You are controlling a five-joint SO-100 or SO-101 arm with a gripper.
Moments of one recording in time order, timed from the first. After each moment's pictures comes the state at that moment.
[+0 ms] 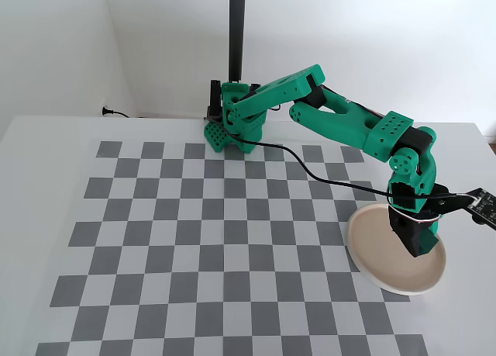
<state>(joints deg) -48.3 48.7 38.5 68.1 -81.6</state>
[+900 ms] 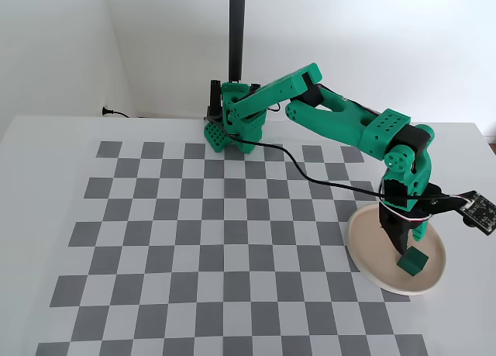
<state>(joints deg) -46.1 52.8 38.5 75.8 -81.7</state>
